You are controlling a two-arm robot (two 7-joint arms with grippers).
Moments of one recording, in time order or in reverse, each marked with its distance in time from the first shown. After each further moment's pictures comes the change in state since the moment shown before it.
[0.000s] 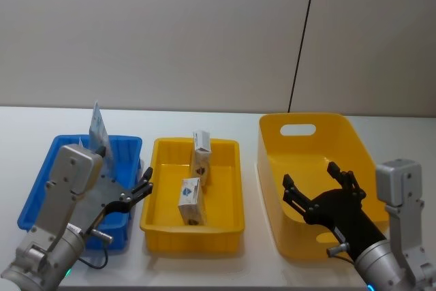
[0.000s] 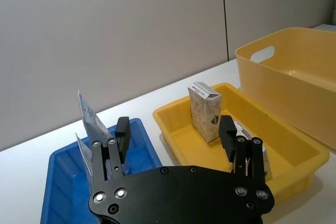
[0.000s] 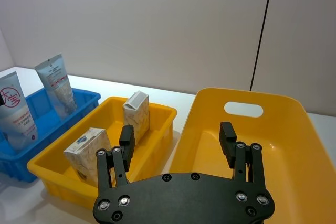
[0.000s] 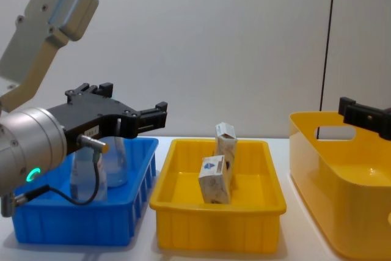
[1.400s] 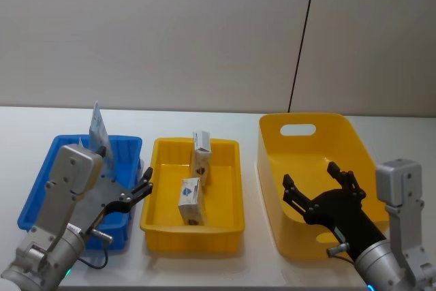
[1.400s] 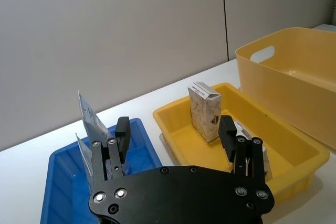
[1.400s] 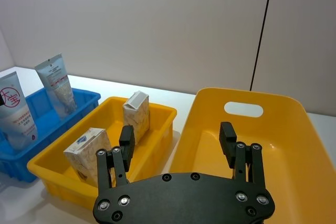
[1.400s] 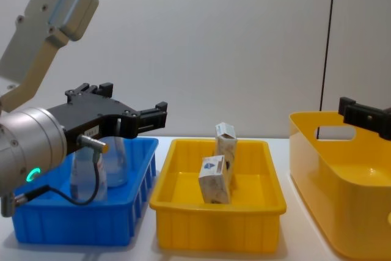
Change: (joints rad) left arm 0.000 0.000 0.000 0.000 0.000 0.000 0.000; right arm 0.000 0.000 0.000 0.000 0.000 0.000 0.000
